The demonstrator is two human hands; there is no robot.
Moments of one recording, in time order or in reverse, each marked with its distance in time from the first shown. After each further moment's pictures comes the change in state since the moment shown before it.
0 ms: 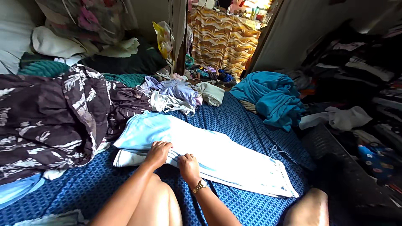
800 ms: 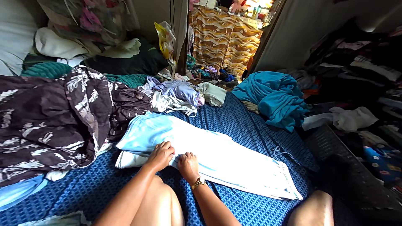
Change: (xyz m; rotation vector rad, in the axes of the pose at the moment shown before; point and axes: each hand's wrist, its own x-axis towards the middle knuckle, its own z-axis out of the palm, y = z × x) left_hand -0.001 -0.003 -0.001 -0.009 -0.066 0.060; right_hand 0.020 -0.008 0.002 -0.070 -0.160 0.111
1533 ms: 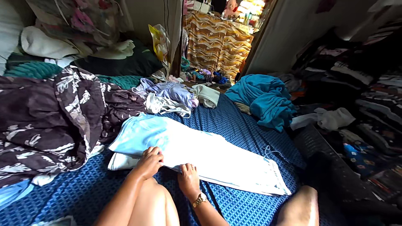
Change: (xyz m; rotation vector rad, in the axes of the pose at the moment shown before) left_hand -0.030 -0.001 -0.007 -0.052 -0.058 -0.058; right_hand -0.055 0.025 0.025 0.037 0.297 -0.086
